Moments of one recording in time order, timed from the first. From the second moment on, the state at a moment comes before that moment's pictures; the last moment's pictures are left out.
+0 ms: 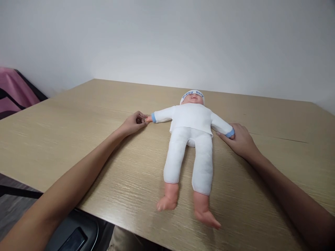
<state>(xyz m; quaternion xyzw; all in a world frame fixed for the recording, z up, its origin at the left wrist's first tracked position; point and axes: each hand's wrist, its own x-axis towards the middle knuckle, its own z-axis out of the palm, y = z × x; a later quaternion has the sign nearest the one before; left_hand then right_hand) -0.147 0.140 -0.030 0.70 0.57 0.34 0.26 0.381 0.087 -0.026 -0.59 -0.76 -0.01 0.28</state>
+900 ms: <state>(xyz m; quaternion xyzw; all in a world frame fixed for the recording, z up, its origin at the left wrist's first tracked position) -0.145 0.145 -0.034 0.66 0.60 0.35 0.28 0.388 0.093 -0.033 -0.57 -0.77 -0.01 0.29</state>
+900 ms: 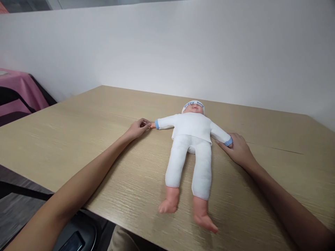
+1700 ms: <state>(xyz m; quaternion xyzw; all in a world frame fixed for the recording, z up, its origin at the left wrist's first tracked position) -0.146 0.144 -0.039 0.67 0.59 0.38 0.24 0.387 0.068 -0.045 -0.59 -0.73 -0.08 0.33</state>
